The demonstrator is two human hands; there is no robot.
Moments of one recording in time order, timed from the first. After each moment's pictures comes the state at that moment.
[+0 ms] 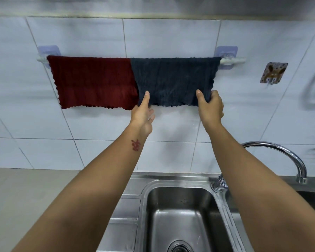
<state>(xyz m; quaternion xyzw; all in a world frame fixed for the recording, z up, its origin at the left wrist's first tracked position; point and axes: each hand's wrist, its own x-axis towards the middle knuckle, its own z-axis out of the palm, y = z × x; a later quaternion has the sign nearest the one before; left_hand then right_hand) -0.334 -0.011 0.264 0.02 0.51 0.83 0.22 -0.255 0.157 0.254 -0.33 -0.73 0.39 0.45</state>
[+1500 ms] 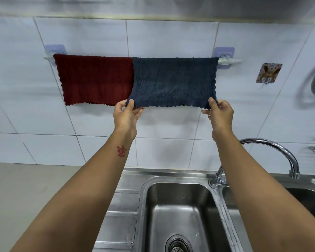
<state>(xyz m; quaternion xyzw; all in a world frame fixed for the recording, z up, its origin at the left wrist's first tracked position) -0.343 -0.051 0.244 0.06 0.44 0.89 0.10 -0.208 0.150 0.247 -0.28 -0.59 0.60 0.47</state>
